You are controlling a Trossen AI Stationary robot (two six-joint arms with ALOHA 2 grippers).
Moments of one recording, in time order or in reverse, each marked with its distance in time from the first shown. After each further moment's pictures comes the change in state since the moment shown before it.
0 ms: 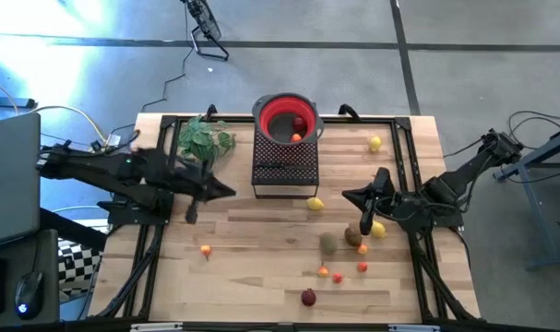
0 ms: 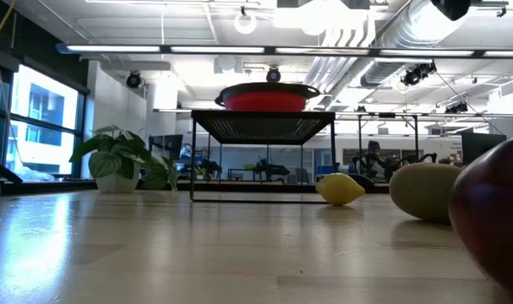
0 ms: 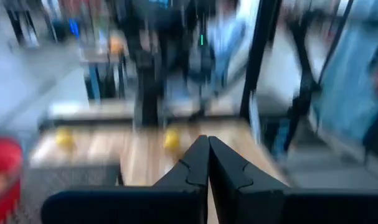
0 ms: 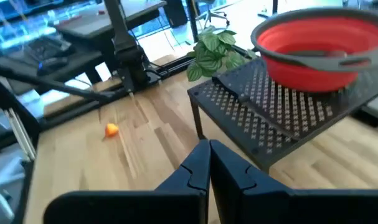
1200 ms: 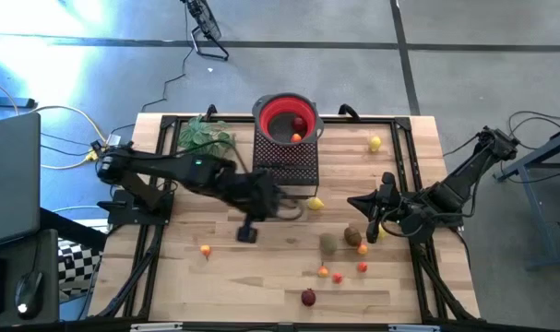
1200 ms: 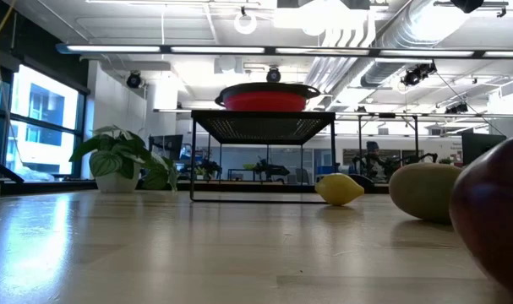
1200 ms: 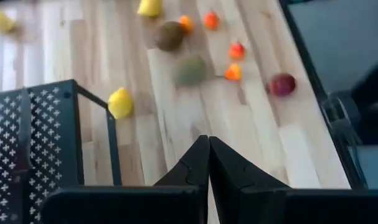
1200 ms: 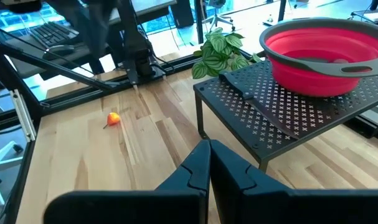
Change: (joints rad) left arm -0.037 0.833 0.985 -0.930 0.000 0.035; right arm 0.118 0.000 0.000 -0.062 0.089 0.013
